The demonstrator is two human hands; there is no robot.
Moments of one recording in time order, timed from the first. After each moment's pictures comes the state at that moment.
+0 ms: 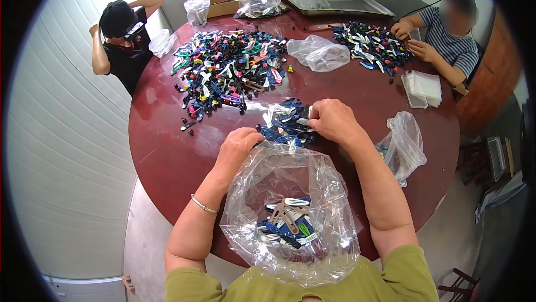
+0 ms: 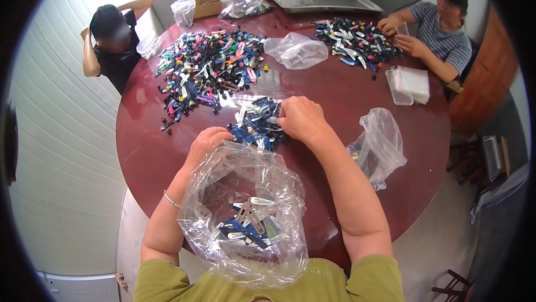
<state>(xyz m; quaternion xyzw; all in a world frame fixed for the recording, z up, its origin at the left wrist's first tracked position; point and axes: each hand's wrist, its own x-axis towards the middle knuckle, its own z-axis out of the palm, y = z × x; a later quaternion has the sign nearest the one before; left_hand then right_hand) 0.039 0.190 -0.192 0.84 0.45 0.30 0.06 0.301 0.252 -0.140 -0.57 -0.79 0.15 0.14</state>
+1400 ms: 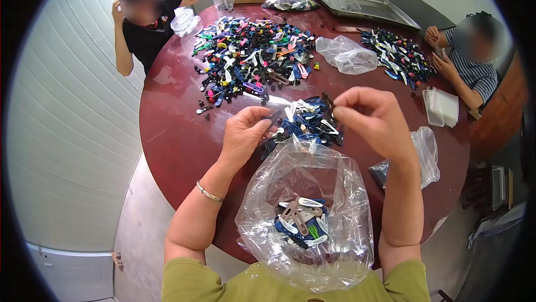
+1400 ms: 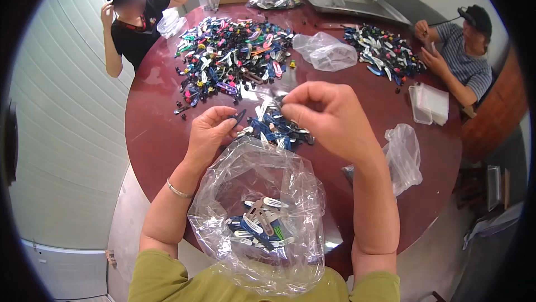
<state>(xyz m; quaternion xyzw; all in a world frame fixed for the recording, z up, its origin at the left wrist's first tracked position) 0.047 0.180 -0.161 0.46 0.50 0.55 0.49 0.298 0.202 -0.058 -0.36 -0.73 0.44 0.39</state>
